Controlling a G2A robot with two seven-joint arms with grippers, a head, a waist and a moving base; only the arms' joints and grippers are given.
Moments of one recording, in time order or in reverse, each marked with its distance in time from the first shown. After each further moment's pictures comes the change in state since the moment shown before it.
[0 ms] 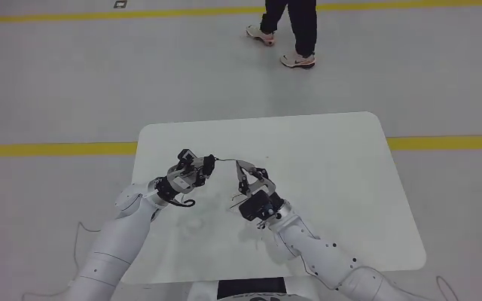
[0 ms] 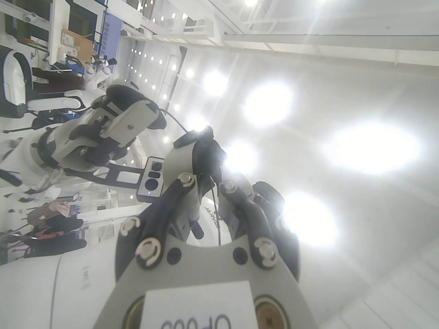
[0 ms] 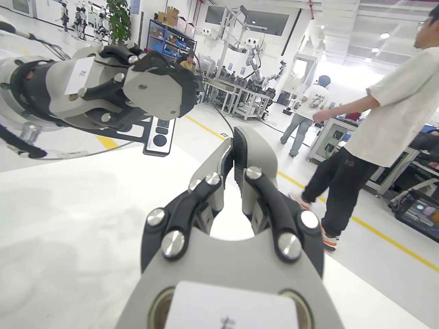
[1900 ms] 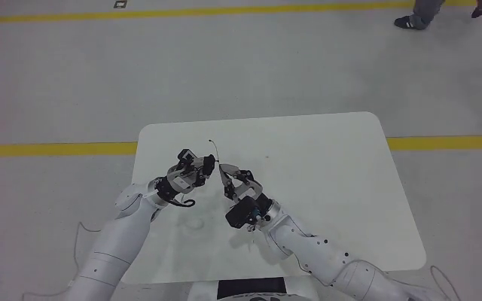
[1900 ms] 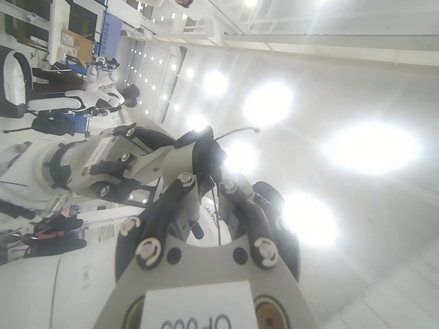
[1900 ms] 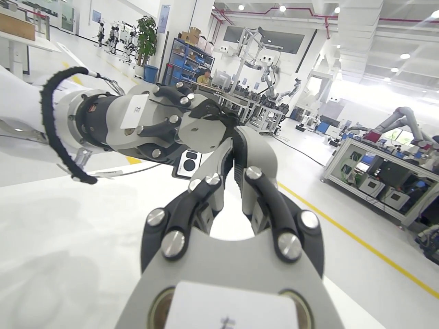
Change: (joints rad) left arm 0.000 0.000 0.000 0.000 0.000 0.000 0.000; right arm 0.093 -0.012 -0.115 0.008 0.000 0.000 -0.008
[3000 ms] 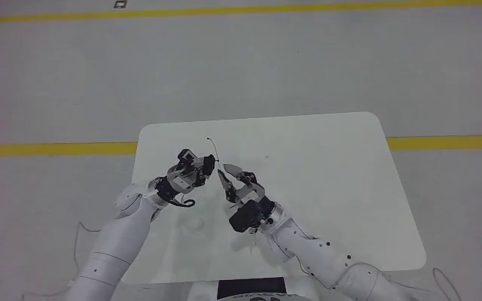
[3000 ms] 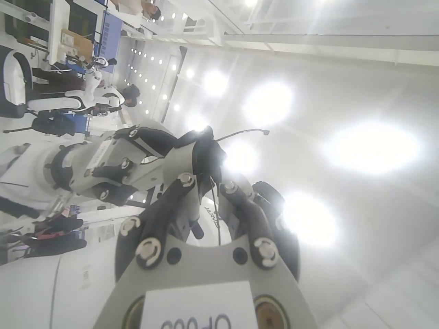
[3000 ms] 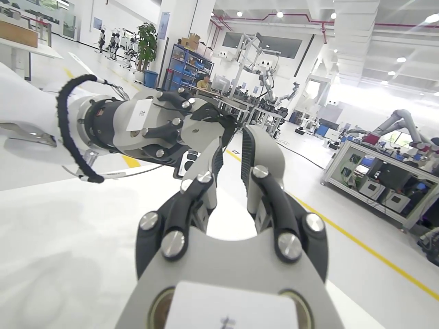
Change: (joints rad) left arm 0.000 0.000 0.000 0.000 0.000 0.000 0.000; right arm -0.017 0.013 0.004 -0.014 0.000 0.000 -0.039
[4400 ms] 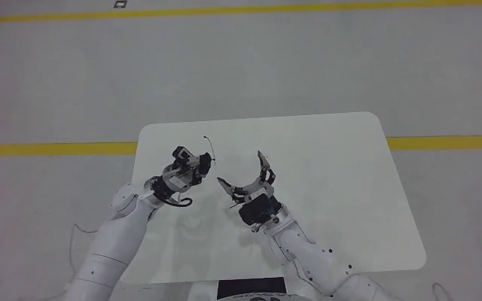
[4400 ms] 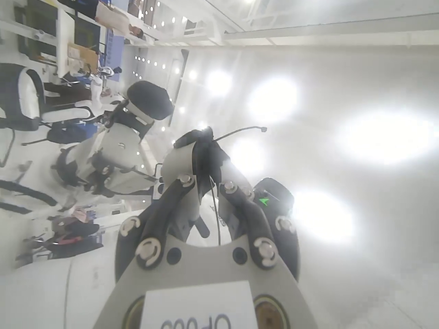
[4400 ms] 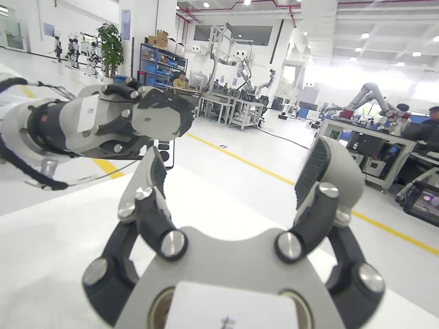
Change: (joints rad) left arm 0.014 0.001 -0.033 -0.024 0.002 -0.016 -0.011; right arm -0.125 -0.053 0.146 -0.016 0.000 0.000 -0.028
